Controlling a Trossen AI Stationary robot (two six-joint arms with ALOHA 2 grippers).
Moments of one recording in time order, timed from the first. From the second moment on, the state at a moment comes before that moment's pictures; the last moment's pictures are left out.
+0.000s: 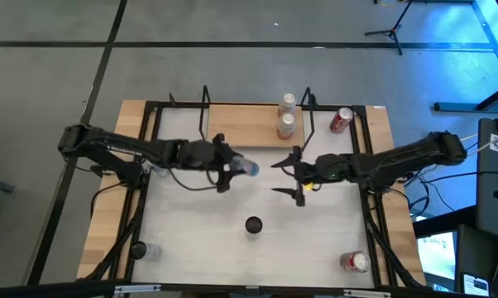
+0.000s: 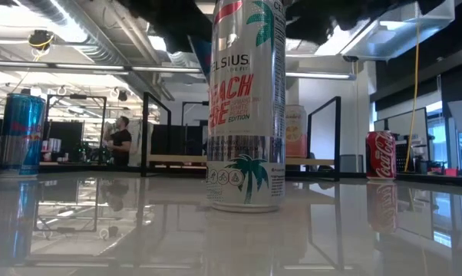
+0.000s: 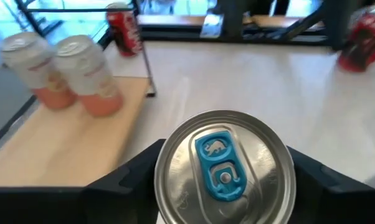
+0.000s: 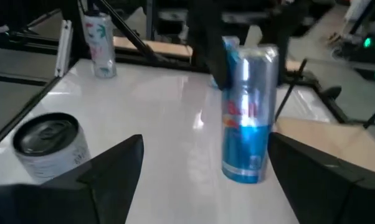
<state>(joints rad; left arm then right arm) -0.05 1.32 0.95 -0.12 -0.23 -0.07 0.18 1.20 0.75 0.14 0.15 -0.08</state>
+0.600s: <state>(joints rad) 0.32 1.45 1.25 -0.37 0.01 0.11 0.19 1.14 0.75 0.25 0.15 -0.23</state>
